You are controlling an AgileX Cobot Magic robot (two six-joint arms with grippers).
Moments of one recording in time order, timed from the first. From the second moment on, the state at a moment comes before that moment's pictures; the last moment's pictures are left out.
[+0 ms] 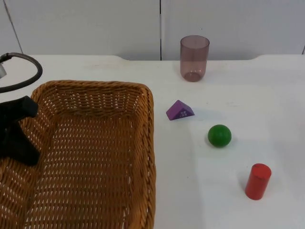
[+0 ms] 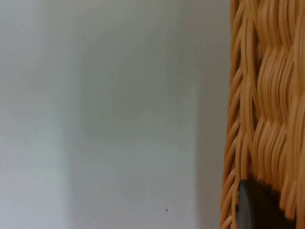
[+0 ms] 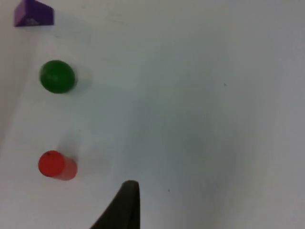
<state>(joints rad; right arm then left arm) 0.08 1.02 -0.86 0.04 0.81 -0.21 0.09 1.64 -0.71 -0.80 0.74 0.63</state>
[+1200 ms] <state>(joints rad) 0.40 2.16 -1.77 0.06 0.87 -0.86 0.09 1.64 -0.71 -0.81 0.75 0.63</state>
